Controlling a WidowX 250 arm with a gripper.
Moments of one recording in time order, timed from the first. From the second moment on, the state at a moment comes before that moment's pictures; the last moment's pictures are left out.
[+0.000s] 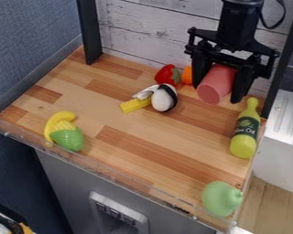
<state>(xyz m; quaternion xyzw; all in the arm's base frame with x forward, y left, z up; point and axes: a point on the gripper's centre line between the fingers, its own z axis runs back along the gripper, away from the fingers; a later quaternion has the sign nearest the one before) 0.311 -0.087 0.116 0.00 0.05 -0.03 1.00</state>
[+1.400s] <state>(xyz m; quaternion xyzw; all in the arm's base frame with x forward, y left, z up) 0.344 -0.001 0.134 -0.01 0.05 -0.10 0.99</state>
